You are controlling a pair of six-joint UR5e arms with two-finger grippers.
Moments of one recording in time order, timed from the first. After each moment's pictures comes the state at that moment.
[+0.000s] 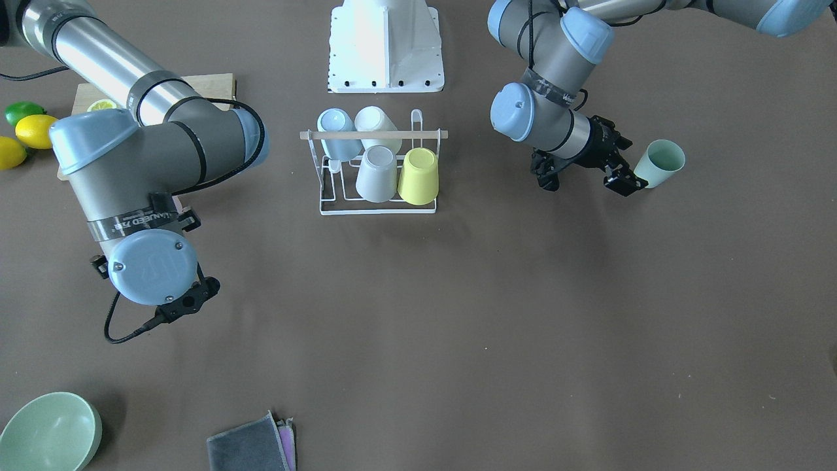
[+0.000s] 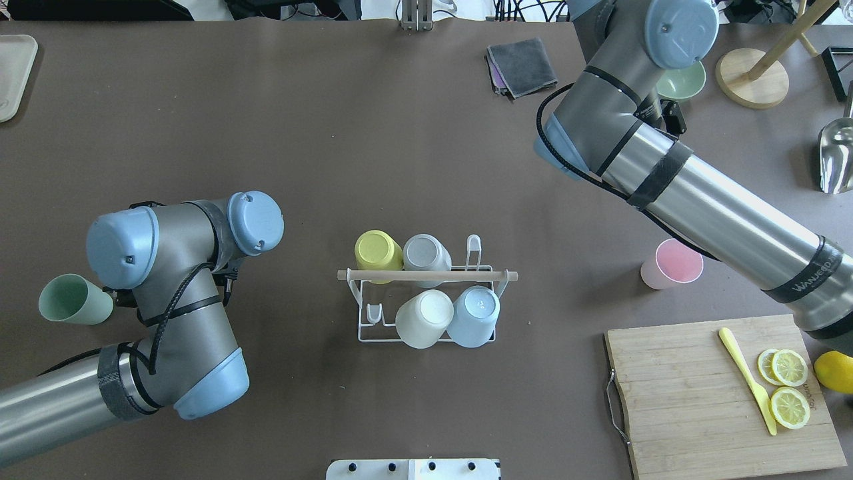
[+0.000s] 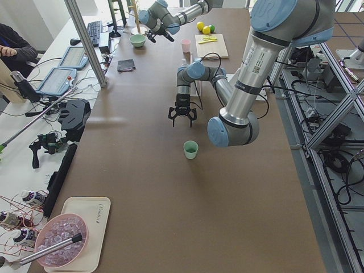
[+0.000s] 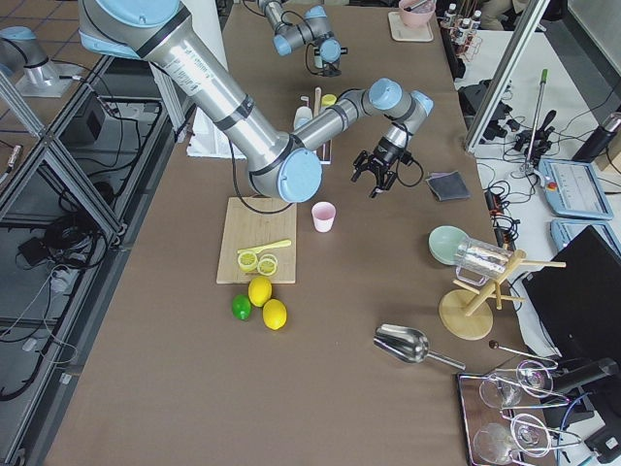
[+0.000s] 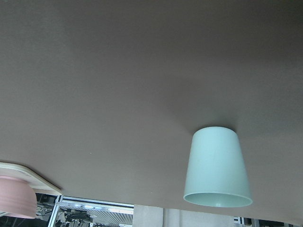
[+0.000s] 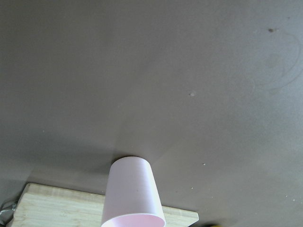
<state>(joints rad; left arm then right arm) -0.52 -2.08 -1.77 -0.63 -1.44 0.43 0.88 -0.73 1.28 -2.44 2.01 -0.21</state>
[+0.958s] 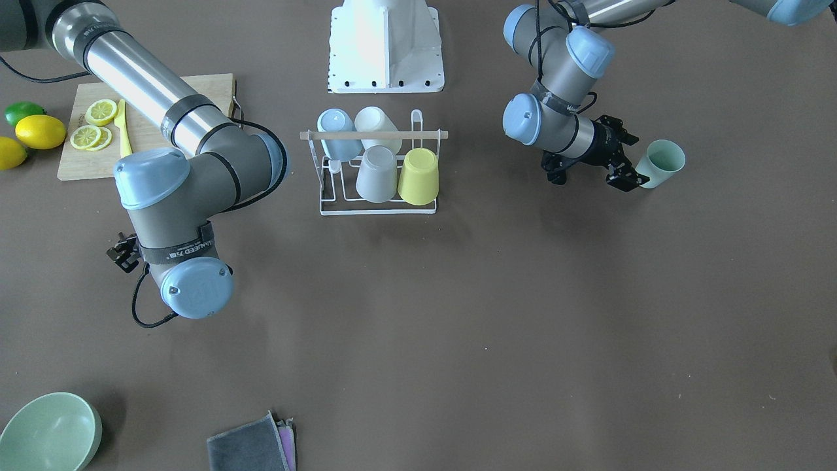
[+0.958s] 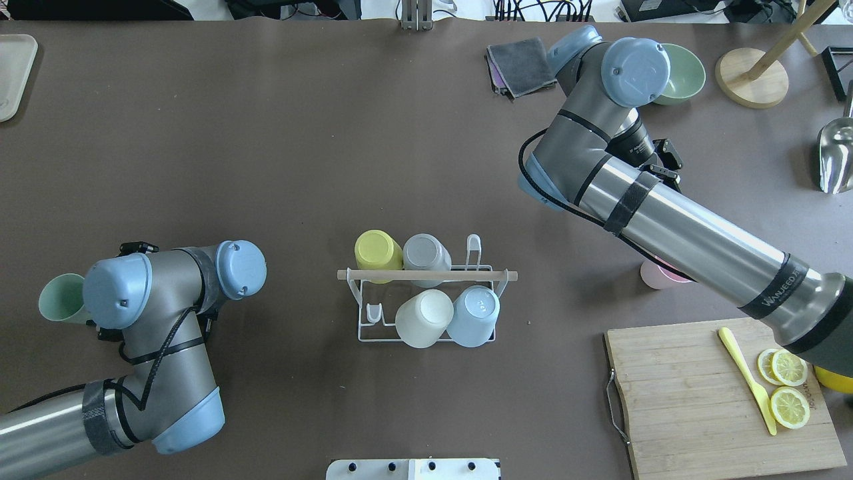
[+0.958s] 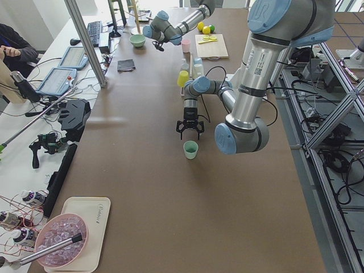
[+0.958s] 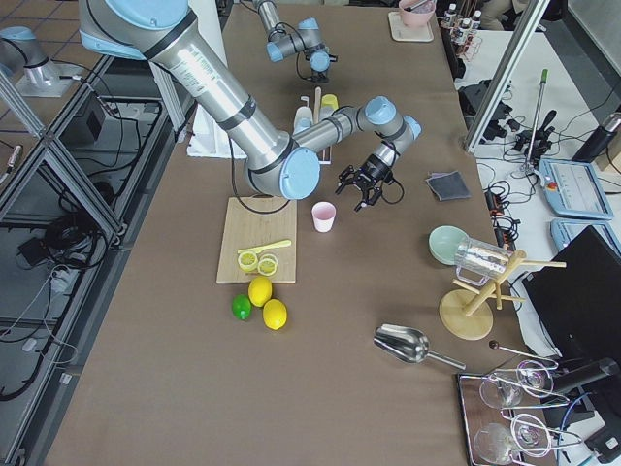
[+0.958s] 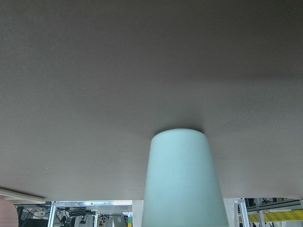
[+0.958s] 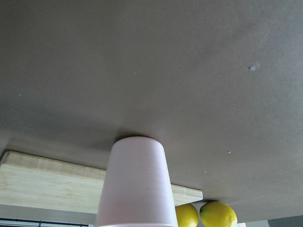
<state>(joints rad) -0.45 -1.98 -1.74 -0.72 -1.45 0.44 0.81 -0.72 1.12 -2.50 1.99 -0.37</state>
